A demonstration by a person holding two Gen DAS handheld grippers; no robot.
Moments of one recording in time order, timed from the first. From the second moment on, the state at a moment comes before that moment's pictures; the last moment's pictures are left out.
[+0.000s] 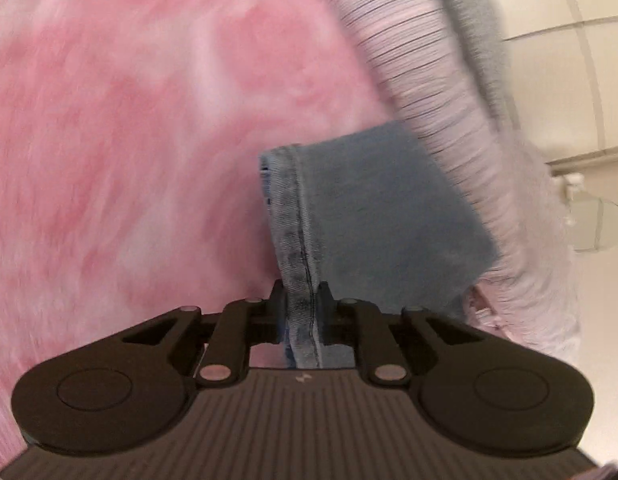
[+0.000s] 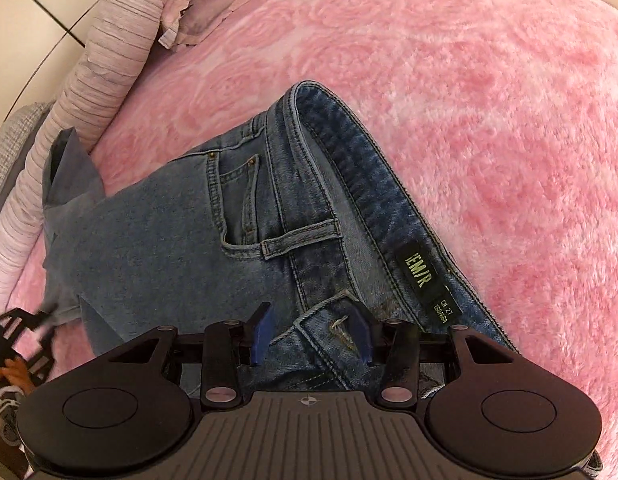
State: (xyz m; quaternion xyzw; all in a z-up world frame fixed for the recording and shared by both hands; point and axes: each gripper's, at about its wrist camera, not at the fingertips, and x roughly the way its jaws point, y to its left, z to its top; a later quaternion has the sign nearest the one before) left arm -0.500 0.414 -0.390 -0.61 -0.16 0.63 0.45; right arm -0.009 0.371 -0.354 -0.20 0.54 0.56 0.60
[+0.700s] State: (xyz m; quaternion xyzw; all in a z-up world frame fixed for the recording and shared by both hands) left arm -0.653 0.391 -0.005 -0.22 -0.20 0.84 0.45; right arm -0.031 0.394 -0.320 -0.20 0.53 0.56 0.60
